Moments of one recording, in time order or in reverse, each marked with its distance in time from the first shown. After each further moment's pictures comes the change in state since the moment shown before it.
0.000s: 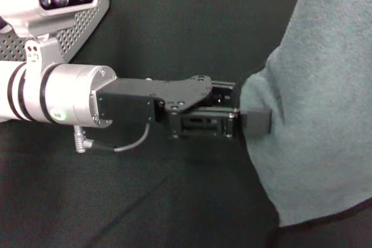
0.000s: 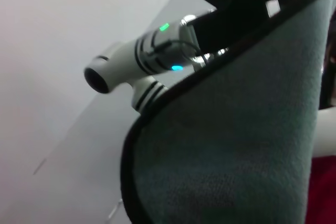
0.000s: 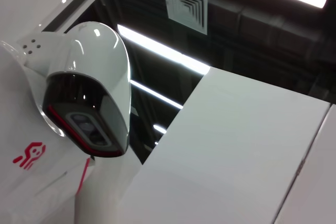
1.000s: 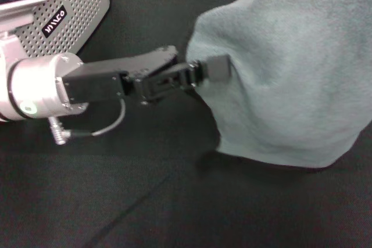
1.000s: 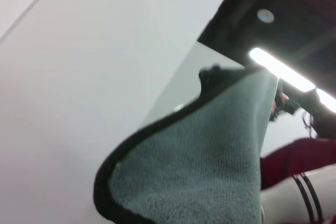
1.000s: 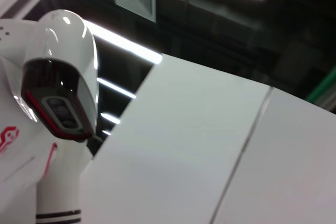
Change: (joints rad) left arm 0.082 0.035 0.018 0.006 -0.169 -0.003 0.011; right arm -0.121 -0.014 0.017 0.062 0.000 0.011 -0.048
